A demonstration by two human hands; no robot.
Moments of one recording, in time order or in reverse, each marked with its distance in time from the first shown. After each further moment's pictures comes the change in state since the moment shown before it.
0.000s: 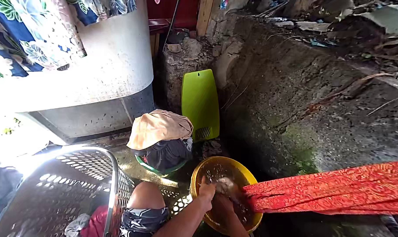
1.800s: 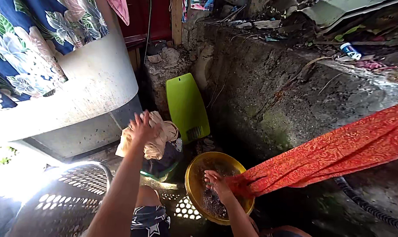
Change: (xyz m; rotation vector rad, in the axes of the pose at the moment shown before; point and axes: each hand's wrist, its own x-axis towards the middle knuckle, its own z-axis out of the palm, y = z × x) left_hand -0.044 0.249 -0.153 1.159 0.704 0.735; right_hand -0.032 -0.006 -0.053 1.444 0.191 -0.135
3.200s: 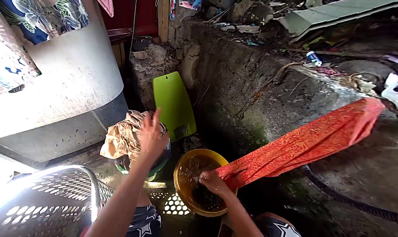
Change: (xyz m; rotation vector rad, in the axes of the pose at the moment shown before) left_hand -0.077 0.062 0.012 -0.204 0.132 0.418; right_hand -0.018 -0.034 -0.029 -0.911 -0.190 -0.112
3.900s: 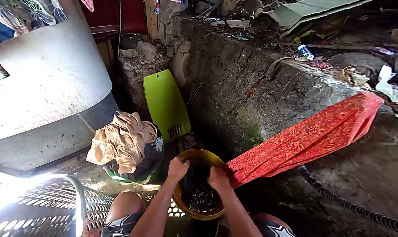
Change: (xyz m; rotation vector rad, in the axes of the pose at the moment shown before) left_hand -0.059 0.030 0.137 -0.380 -0.607 -0.446; right_hand 0.002 -0.008 -0.024 -0.227 0.124 0.383
